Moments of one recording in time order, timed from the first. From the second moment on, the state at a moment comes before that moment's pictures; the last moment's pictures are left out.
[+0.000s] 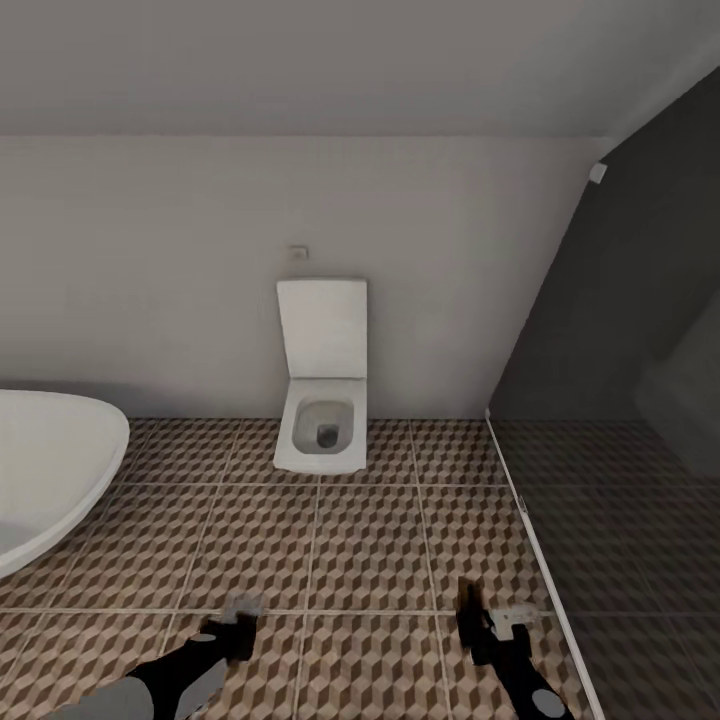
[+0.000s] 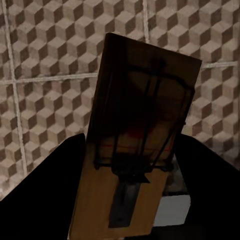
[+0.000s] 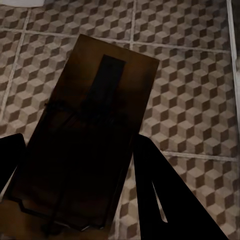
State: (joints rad) left arm -0.63 0.11 -1.15 -0.25 1.06 0.03 0.17; right arm -0.31 -0.08 0.20 -0.60 -0.11 -0.22 -0.04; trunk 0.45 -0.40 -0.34
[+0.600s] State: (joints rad) left arm -0.82 0.11 -1.00 -0.26 1.05 0.14 0.18; right arm -0.32 -0.06 0.20 -0.86 -0.11 0.02 -0.10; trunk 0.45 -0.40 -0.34
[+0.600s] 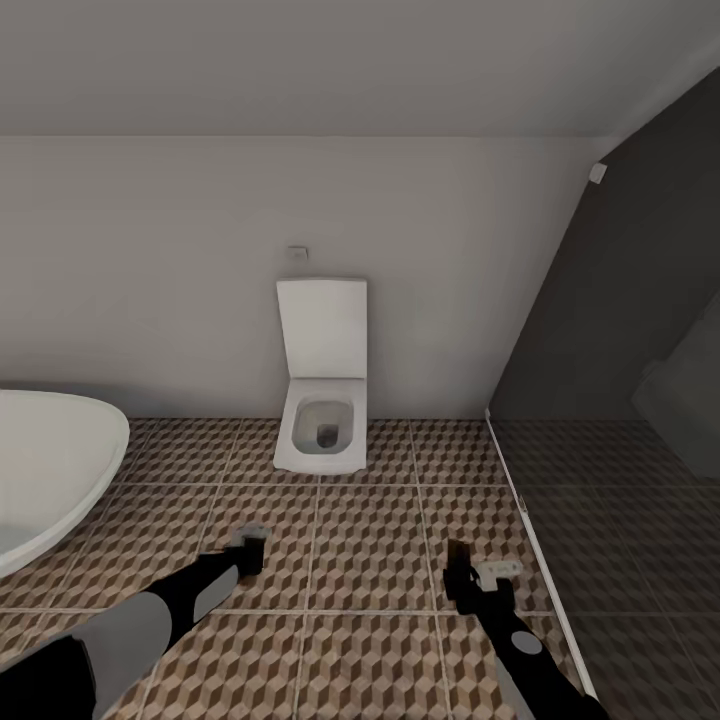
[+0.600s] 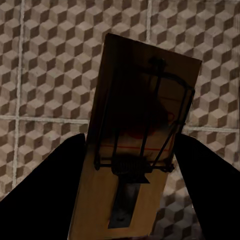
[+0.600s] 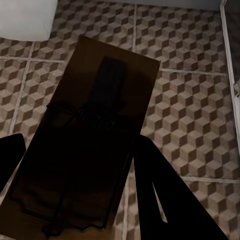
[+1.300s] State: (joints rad) left arm -0.82 0.11 -1.01 -0.27 1.05 -0.05 0.18; right arm -0.32 -0.06 0.20 -0.87 -0.11 0.02 -0.09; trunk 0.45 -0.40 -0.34
